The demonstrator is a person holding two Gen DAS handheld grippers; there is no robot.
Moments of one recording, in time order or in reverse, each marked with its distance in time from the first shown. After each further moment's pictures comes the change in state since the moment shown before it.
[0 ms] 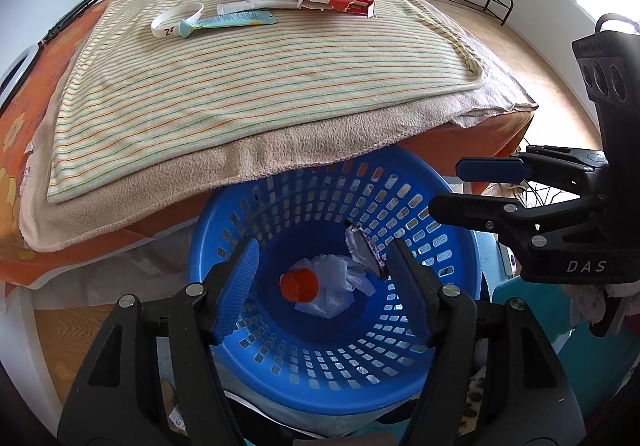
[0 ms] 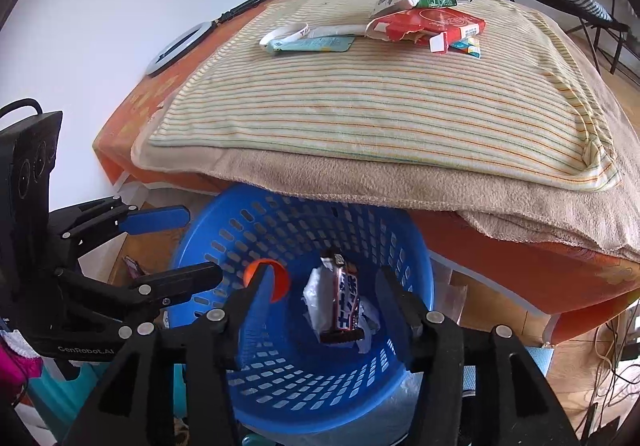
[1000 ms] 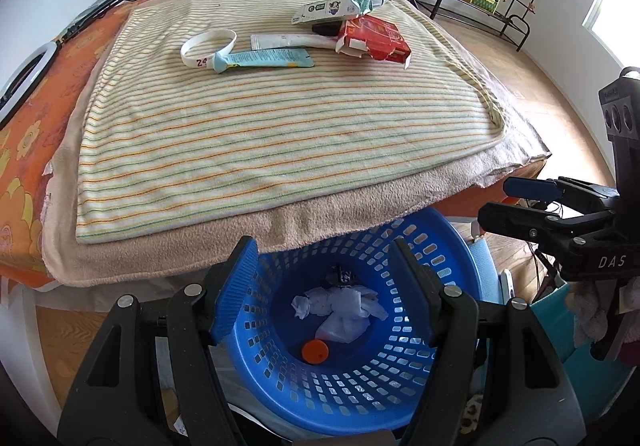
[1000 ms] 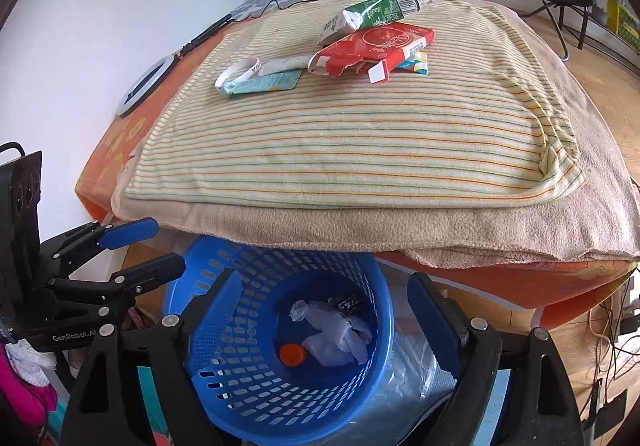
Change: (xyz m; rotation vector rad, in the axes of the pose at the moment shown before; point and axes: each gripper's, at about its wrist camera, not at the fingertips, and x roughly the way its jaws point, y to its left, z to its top) left arm -0.013 0.027 0.041 -0.081 -0.052 0.022; right arm -0.020 -0.028 0.026 0.135 -0.036 -0.048
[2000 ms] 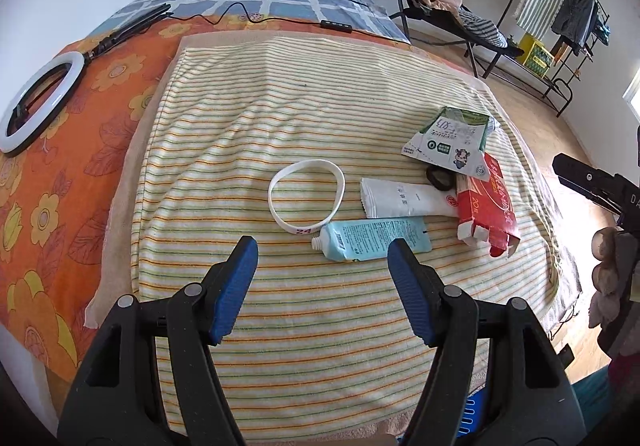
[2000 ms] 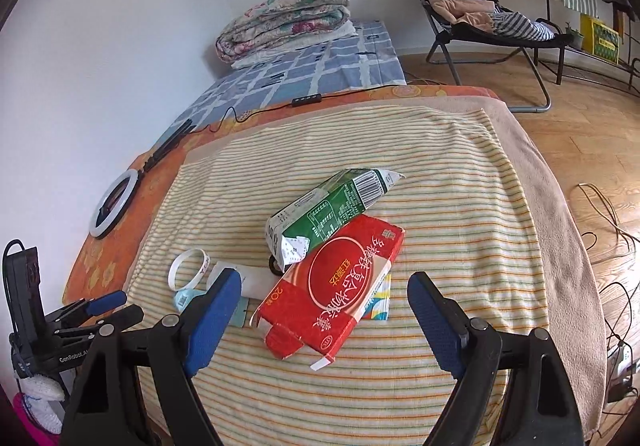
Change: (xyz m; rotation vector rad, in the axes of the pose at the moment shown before) left arm 0.030 0.105 0.146 -0.191 -0.077 0.072; right arm 0.007 -0.044 0.199 0.083 -0.225 -0.049
